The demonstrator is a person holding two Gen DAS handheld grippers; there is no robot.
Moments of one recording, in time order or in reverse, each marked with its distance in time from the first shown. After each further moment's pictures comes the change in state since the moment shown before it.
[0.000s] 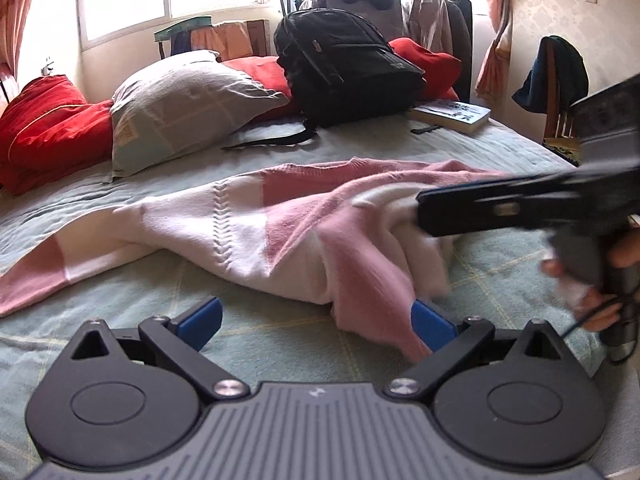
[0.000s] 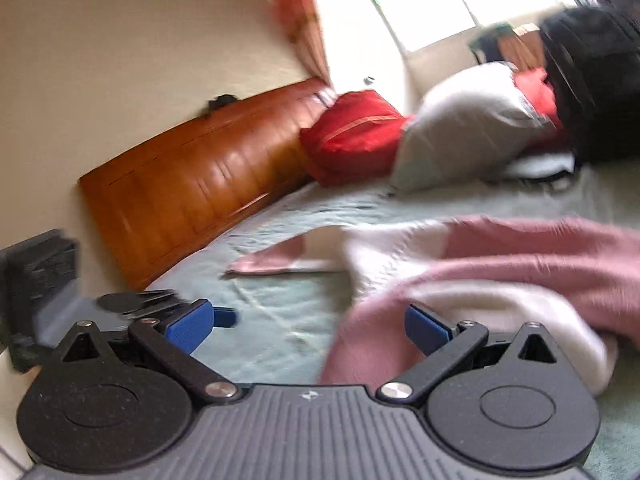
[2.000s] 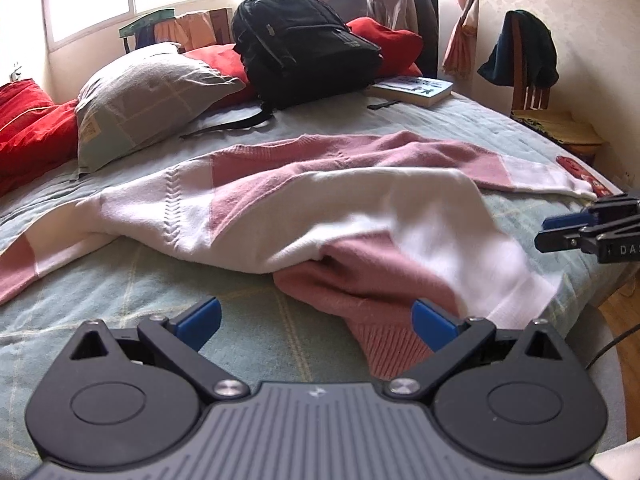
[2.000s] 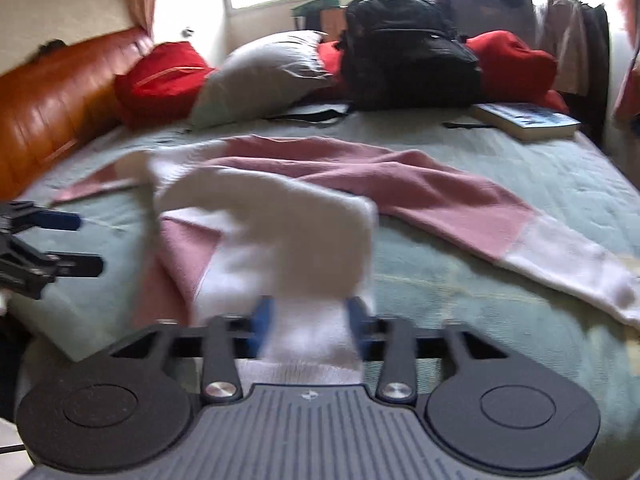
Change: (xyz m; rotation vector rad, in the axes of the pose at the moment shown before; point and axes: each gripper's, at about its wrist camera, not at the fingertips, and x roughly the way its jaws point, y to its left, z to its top) left arm -0.006 -0.036 -0.013 0.069 0.066 -0.064; right arm -0.121 0.010 -0.067 0.047 0.155 -0.681
